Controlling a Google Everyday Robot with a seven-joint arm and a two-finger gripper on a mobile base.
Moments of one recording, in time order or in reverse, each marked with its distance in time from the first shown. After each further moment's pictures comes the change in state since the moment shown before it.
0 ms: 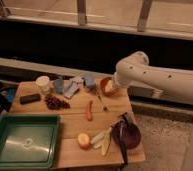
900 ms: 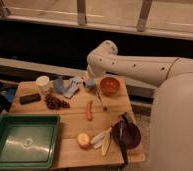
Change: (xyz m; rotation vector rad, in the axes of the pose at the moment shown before) arm -0.096 0.135 0.008 -0.038 -0.121 -0.256
